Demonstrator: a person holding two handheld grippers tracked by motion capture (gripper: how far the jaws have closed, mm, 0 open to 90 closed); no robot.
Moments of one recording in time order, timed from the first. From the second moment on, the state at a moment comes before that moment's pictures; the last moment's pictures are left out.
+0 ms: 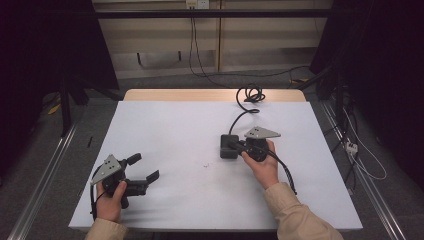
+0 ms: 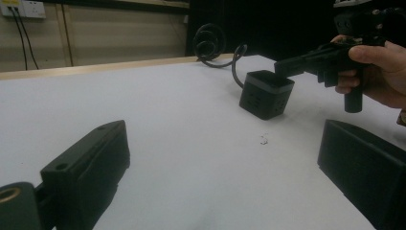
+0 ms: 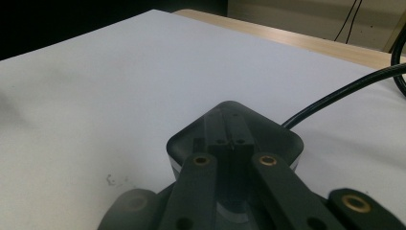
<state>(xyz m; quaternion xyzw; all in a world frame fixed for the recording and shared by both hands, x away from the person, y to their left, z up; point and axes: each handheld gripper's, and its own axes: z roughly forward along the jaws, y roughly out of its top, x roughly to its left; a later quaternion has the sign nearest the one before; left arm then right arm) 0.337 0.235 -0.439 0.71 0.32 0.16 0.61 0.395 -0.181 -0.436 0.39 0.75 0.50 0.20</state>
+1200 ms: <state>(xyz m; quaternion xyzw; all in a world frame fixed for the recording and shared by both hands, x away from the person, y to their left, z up) 0.336 0.234 -0.439 0.71 0.32 0.16 0.61 0.394 -0.181 -0.437 0.39 0.75 0.50 0.20</state>
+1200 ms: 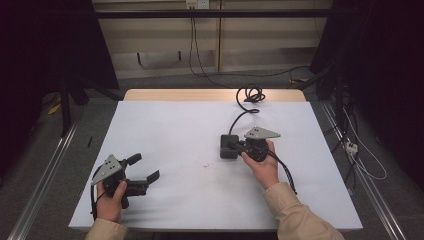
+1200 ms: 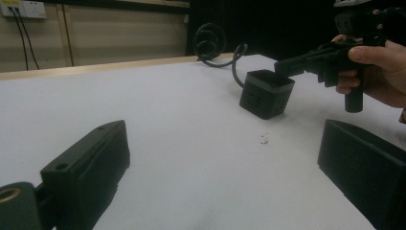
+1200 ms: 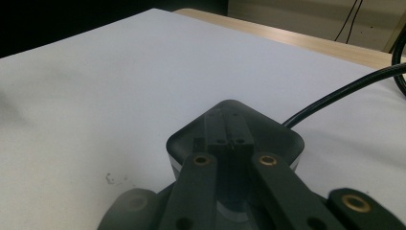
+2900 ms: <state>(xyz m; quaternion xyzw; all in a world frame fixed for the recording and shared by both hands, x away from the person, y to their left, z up) 0.337 0.234 -0.440 0.71 0.32 0.17 0.61 0.393 -0.179 -0.438 0.40 0.74 0.50 0.21</state>
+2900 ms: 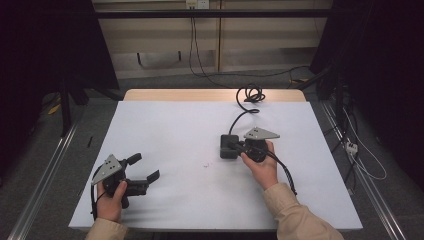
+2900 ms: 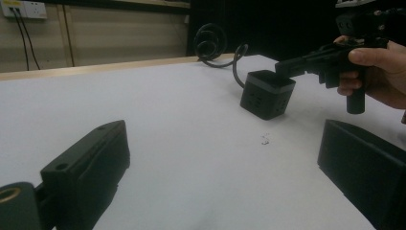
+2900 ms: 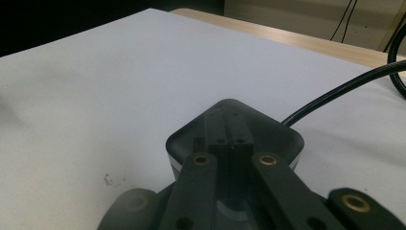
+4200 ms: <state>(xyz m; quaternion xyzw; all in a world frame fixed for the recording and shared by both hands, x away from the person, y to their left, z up) 0.337 0.233 -0.440 0.71 0.32 0.16 0.60 0.392 -0.177 -0.438 0.40 0.75 0.49 0.21</state>
